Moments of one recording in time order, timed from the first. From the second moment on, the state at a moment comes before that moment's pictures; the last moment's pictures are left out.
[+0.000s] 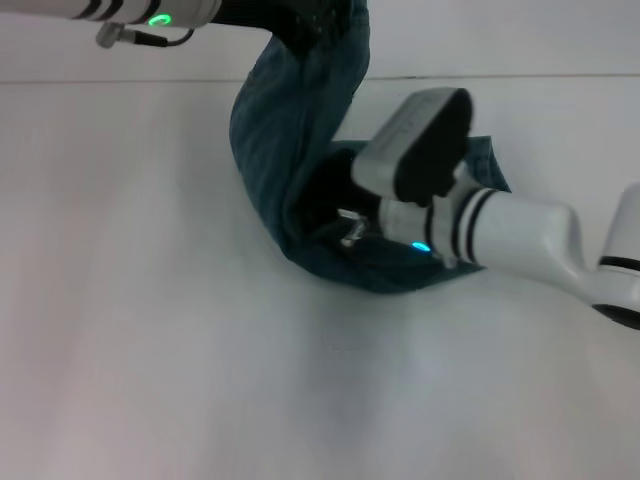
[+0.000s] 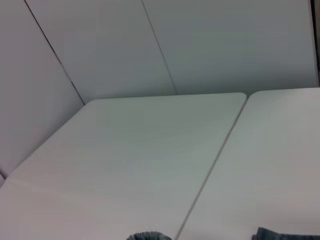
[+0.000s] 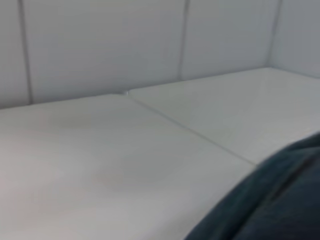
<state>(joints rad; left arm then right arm) -0.76 -2.17 1.19 1.36 2.39 1.13 -2.00 1.02 2.12 -0.33 0.22 -1.75 -0.70 0.50</state>
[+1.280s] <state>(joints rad) -0.66 -2.18 1.66 1.02 2.07 0.64 -2.00 0.76 2.09 0.00 -0.10 -1.51 -1.01 0.49</state>
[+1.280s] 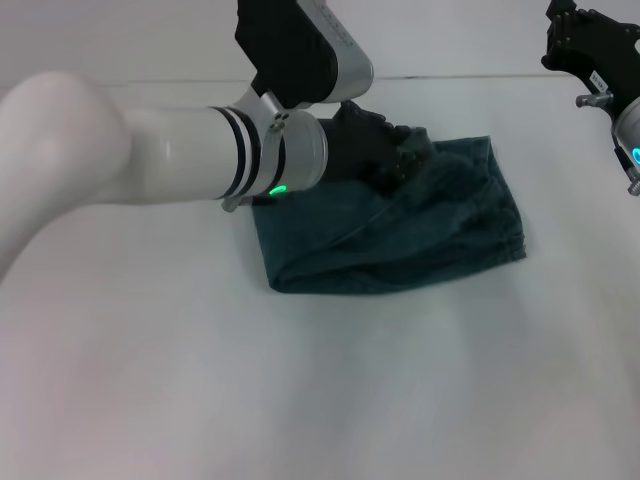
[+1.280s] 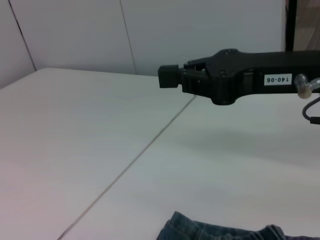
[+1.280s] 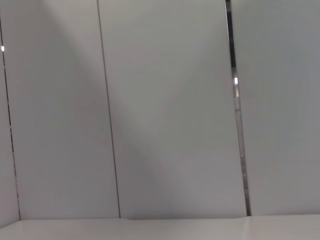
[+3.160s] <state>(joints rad) -0.27 -2.17 0.94 0.80 1.76 1.44 -1.48 0.50 2.05 -0.73 -0.81 -2.11 -1.50 1.30</state>
